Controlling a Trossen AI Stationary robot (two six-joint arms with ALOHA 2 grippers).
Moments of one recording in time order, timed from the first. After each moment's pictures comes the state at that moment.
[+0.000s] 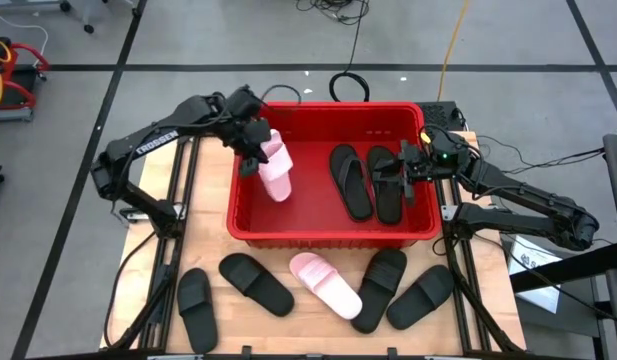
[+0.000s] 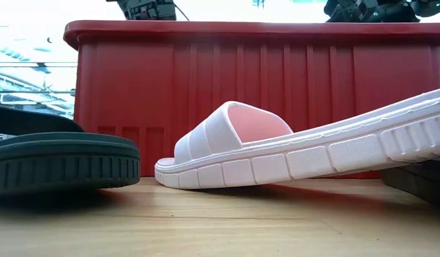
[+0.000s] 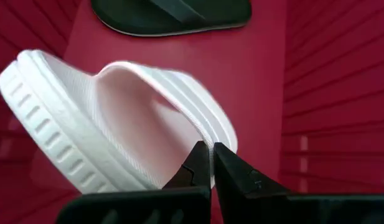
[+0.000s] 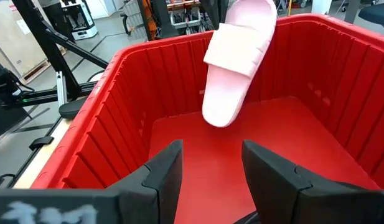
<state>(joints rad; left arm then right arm) 0.57 1.50 1.53 -1.14 0.38 0.31 -0.55 0.76 0.62 -0.16 -0.52 0.01</state>
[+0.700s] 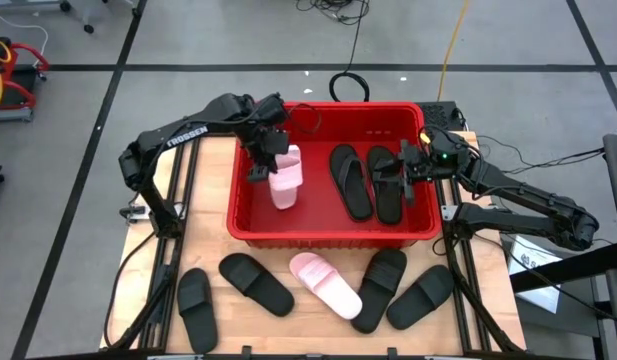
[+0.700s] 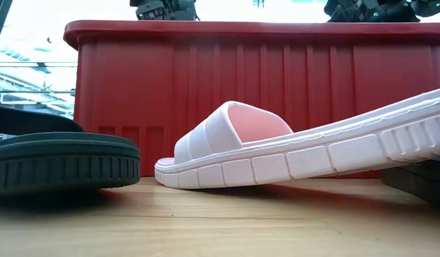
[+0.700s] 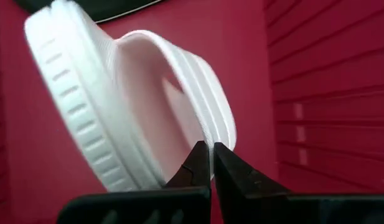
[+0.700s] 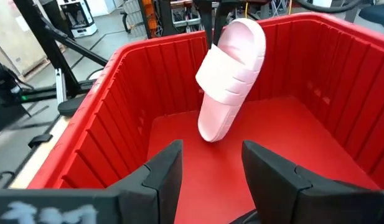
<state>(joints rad) 0.50 1.72 1.73 -1.32 0.40 0.49 -0.55 0.76 0.62 -0.16 -0.52 -0.01</state>
